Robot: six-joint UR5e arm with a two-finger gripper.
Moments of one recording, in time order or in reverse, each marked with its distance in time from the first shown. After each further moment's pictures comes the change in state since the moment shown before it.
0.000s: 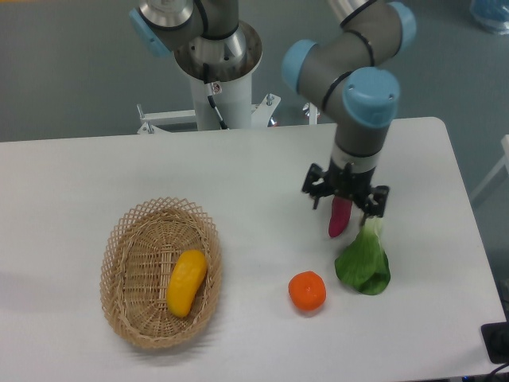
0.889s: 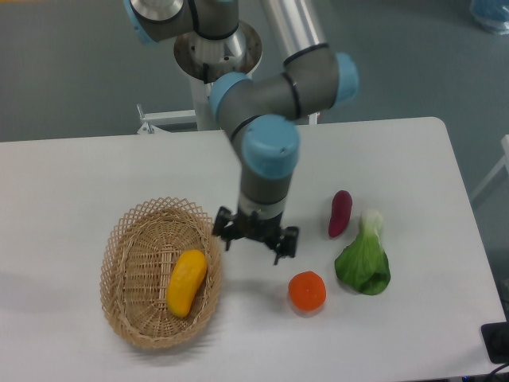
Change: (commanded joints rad) arm -0.282 -0.115 0.084 0.002 -0.005 -0.335
